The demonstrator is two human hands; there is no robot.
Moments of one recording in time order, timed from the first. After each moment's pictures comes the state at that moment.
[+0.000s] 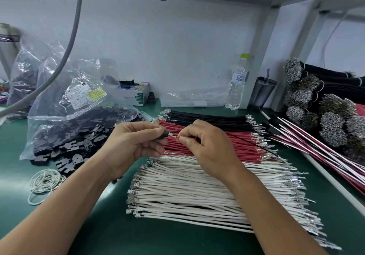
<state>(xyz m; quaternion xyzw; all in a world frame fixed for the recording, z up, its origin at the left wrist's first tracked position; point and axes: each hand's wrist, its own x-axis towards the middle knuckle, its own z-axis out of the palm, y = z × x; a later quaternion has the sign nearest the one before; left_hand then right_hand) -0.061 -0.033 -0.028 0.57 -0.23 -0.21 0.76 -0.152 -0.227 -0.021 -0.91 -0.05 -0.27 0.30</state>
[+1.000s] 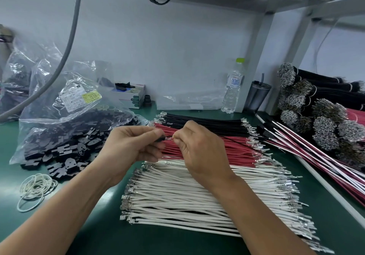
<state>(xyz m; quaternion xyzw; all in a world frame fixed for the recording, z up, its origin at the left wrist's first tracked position) -0.069 -0.041 -0.029 0.61 -0.21 -0.16 0.75 -0.149 -0.216 -0.027 -0.93 -0.06 -0.36 0.10</state>
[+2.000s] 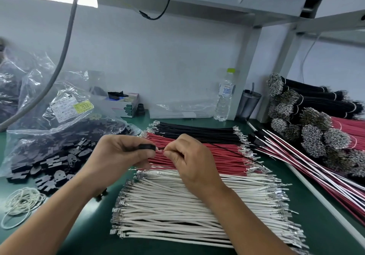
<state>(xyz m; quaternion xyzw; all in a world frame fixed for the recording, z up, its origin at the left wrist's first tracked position) -0.073 -0.034 -0.020 0.69 -0.27 -0.07 0.67 -0.147 -0.221 -0.032 -0.91 -0.09 -0.35 0.22</state>
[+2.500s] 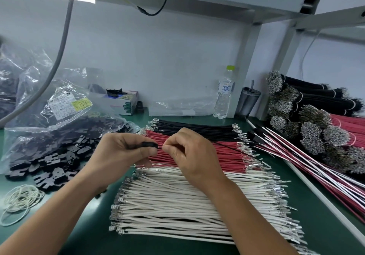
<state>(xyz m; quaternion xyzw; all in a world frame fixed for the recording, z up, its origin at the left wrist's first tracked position) -0.072 -0.039 -0.023 0.68 -0.27 -0.08 0.68 -0.148 -0.226 -0.025 -0.91 -0.08 -0.33 0.22</state>
